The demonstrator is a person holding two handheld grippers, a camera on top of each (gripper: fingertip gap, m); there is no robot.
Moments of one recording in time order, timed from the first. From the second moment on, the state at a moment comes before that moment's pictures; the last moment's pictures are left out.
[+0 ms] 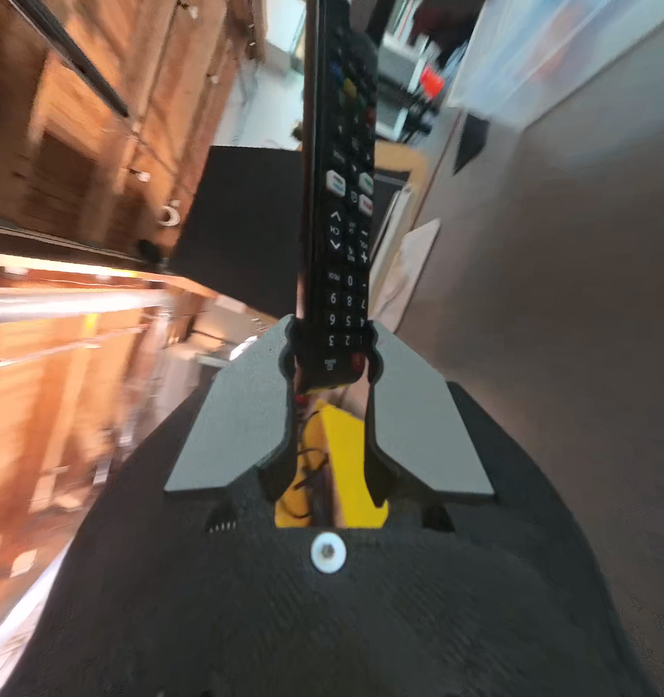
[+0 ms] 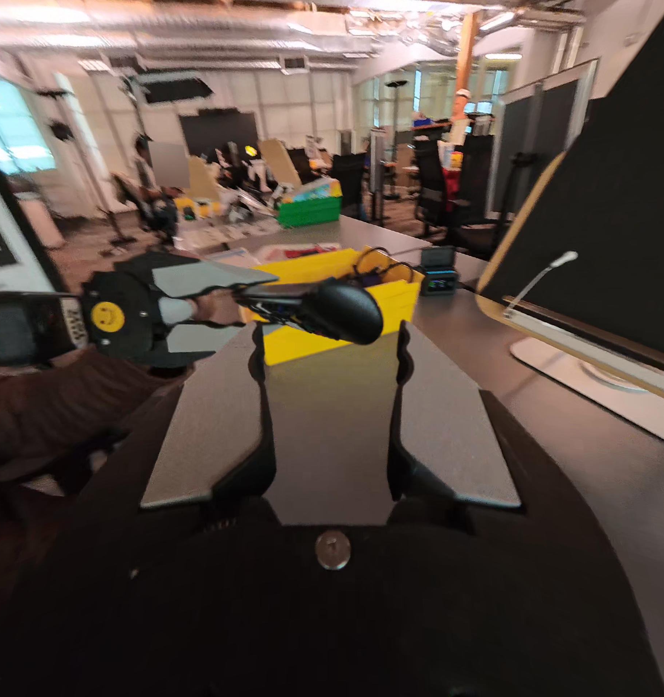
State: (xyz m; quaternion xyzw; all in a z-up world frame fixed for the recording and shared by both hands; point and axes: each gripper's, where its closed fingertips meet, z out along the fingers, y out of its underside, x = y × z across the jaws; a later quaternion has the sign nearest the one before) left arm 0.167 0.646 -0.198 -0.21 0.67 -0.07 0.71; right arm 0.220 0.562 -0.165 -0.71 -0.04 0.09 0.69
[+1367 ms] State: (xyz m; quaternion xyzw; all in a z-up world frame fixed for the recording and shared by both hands) left arm 0.202 0.657 -0.254 -0.25 0.69 -0.21 0.64; right arm 0.213 0.592 -0.291 -0.87 -0.06 0.12 0.47
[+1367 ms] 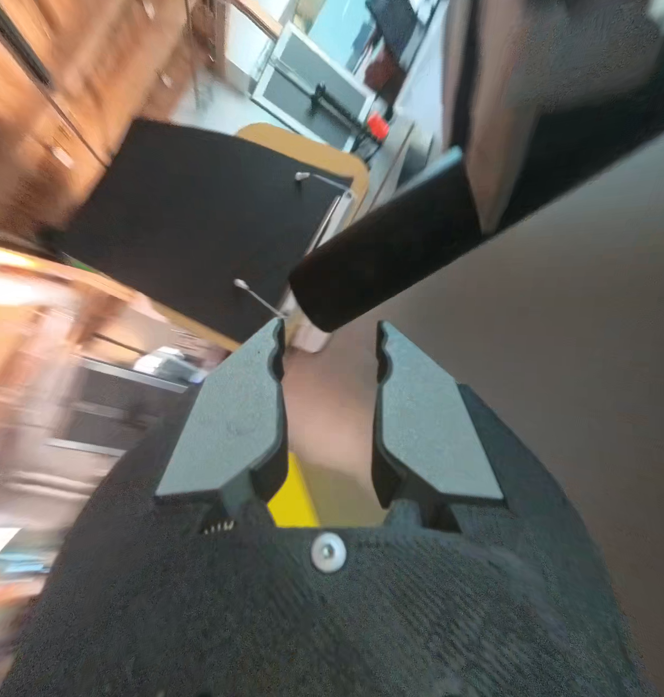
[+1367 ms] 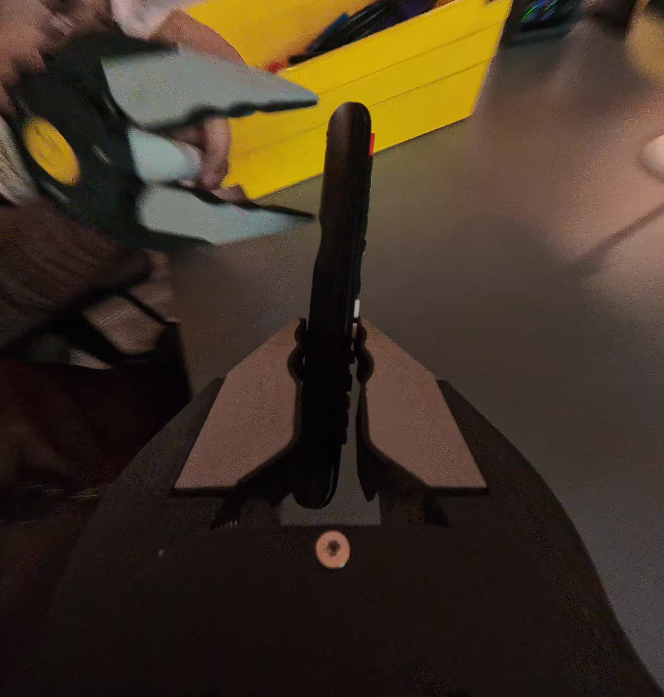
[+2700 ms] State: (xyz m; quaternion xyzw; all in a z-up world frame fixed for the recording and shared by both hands) left arm 0.159 0.533 -0.265 0.13 0.68 -0.12 0.71; right arm 0.156 0.594 -0.270 -0.72 0.00 0.54 0.44
